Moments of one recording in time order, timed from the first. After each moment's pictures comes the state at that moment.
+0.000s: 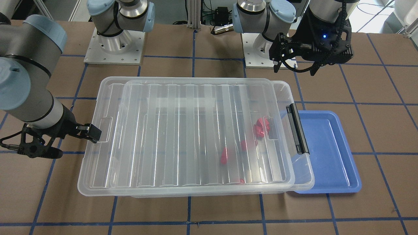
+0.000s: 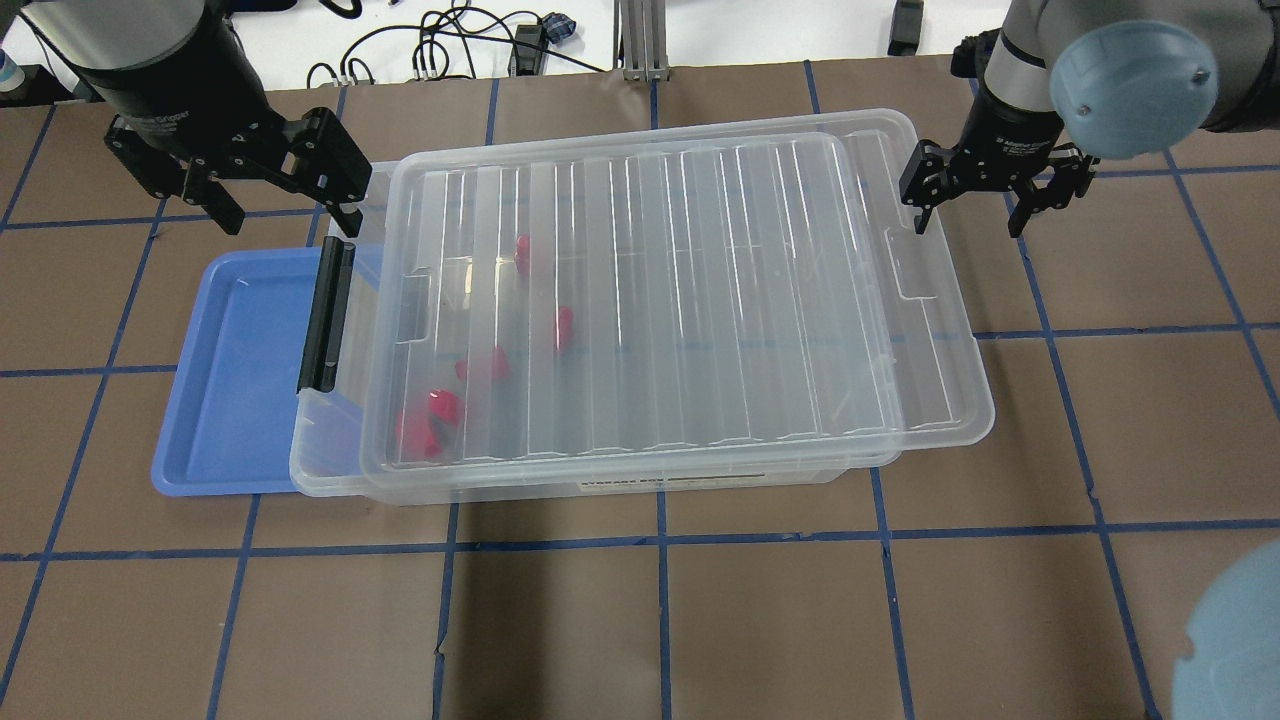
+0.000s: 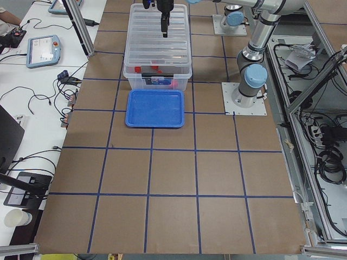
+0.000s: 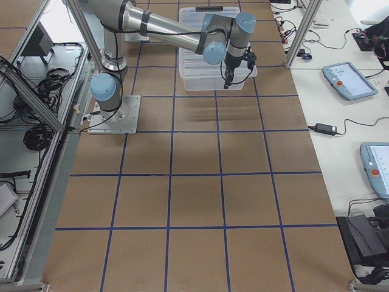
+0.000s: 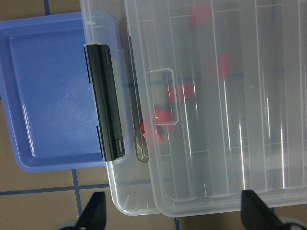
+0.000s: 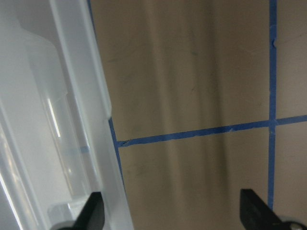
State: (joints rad) left arm -1.55 -1.57 -1.44 -1.73 1.58 0.10; right arm 1.43 -1.27 1.55 -1.74 -1.61 -0.01
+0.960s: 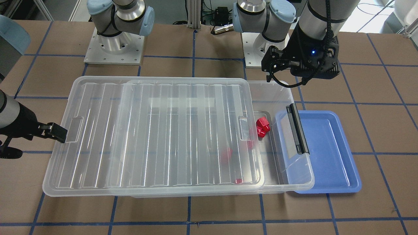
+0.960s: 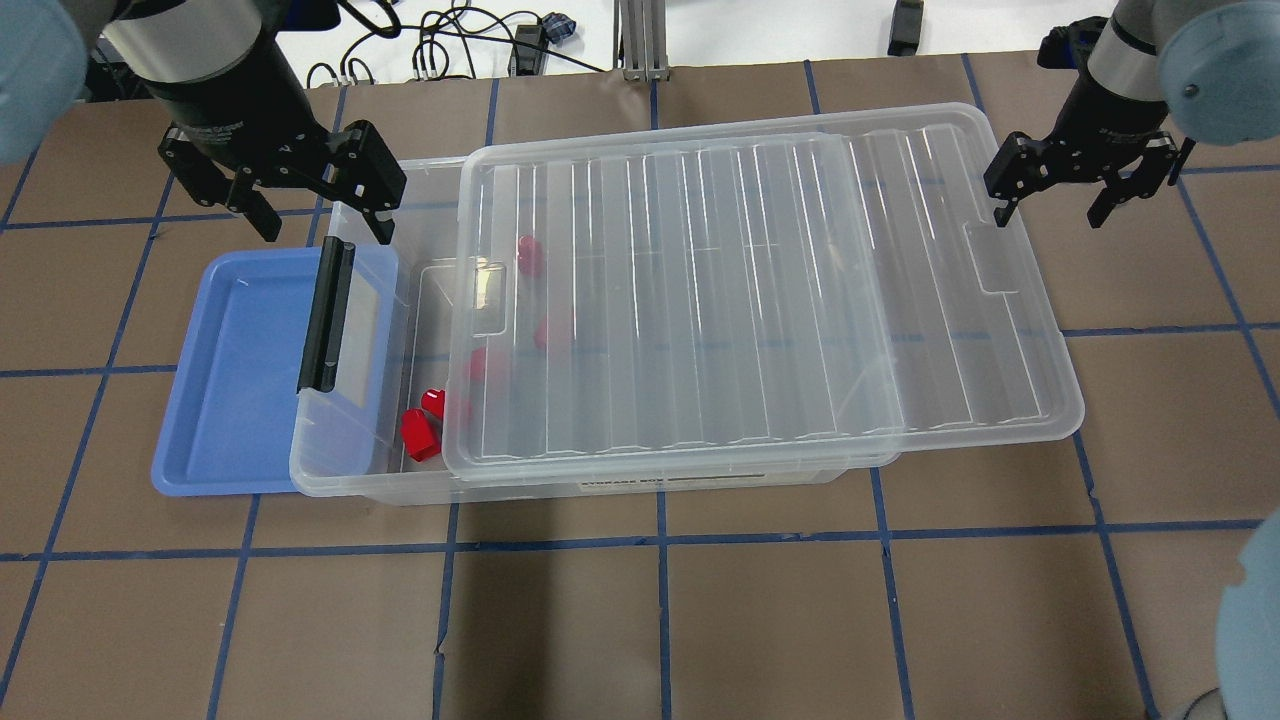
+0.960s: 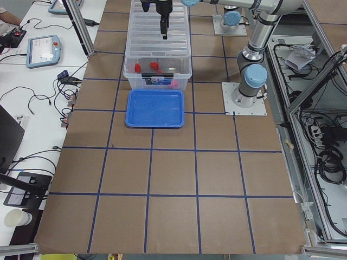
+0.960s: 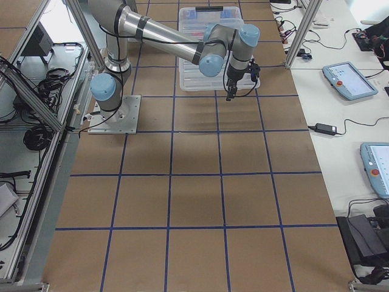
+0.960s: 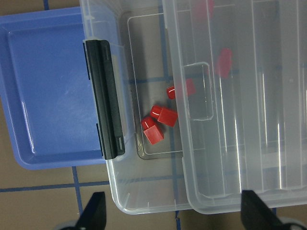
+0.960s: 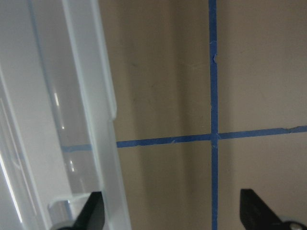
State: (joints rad) left arm -1.58 -1.63 -1.45 -1.68 1.58 0.05; right arm 1.30 -1.27 1.54 -1.75 -1.61 -0.20
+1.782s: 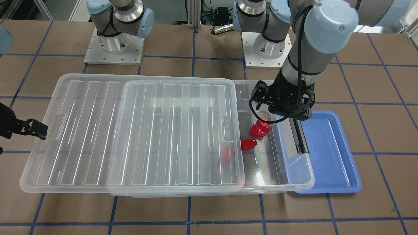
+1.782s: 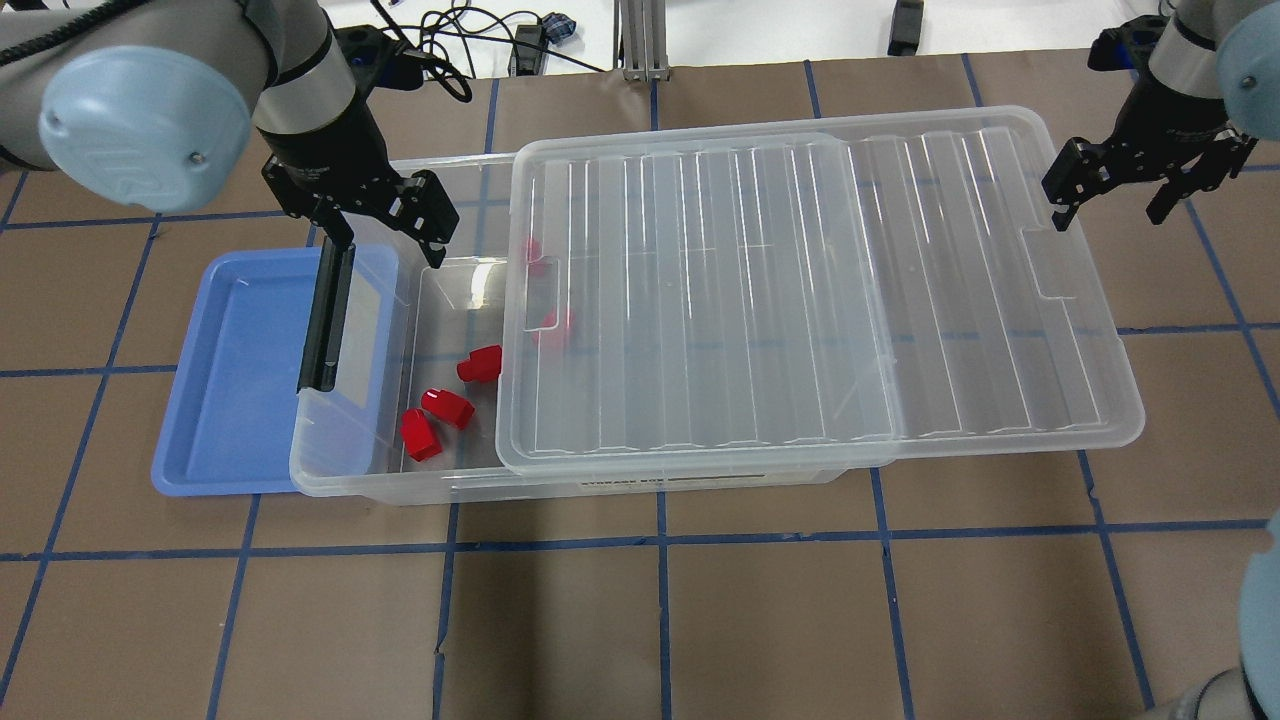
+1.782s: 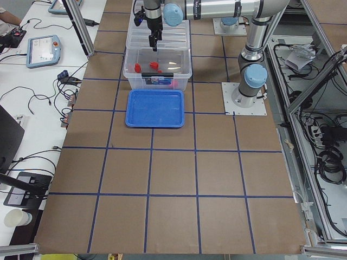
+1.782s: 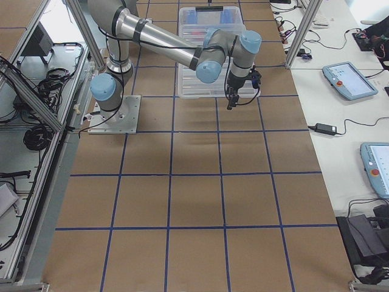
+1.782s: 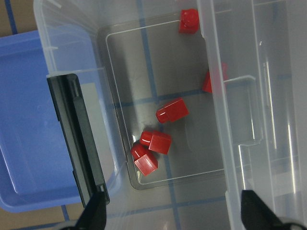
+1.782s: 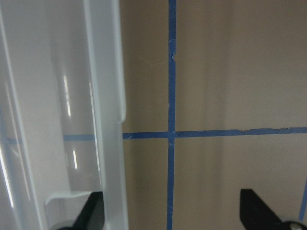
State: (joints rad) left arm -1.59 -1.73 -1.57 -1.49 1.58 0.26; right arm 1.24 -1.27 1.54 -1.75 -1.67 -0.33
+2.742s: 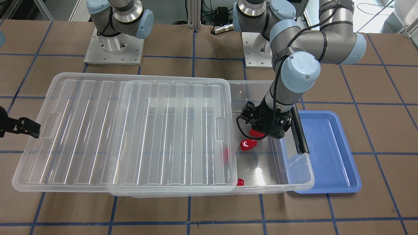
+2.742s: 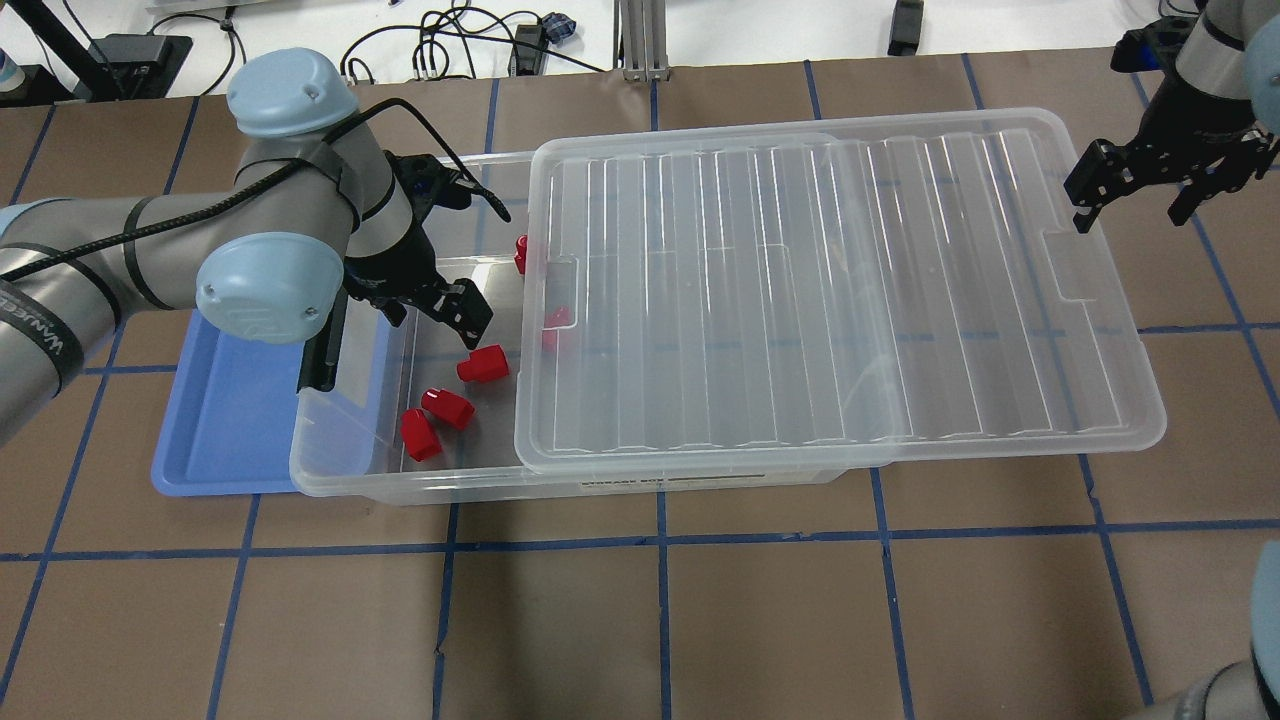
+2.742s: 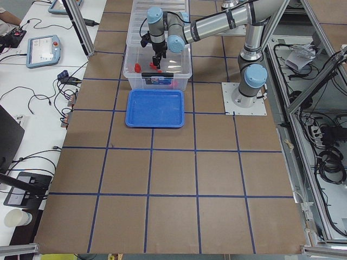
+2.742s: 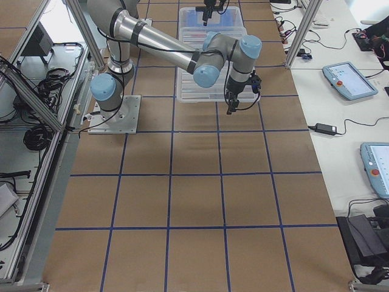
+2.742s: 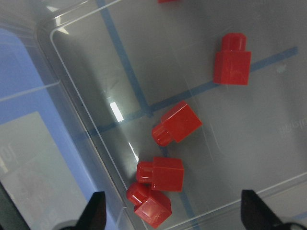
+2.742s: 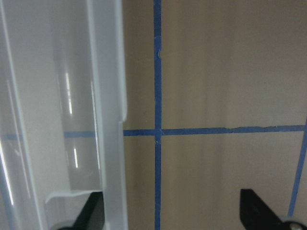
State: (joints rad) left arm -1.59 -1.78 -1.84 -1.17 1.53 0.35; right arm 1.21 -1.27 1.54 -1.75 -1.68 -0.36
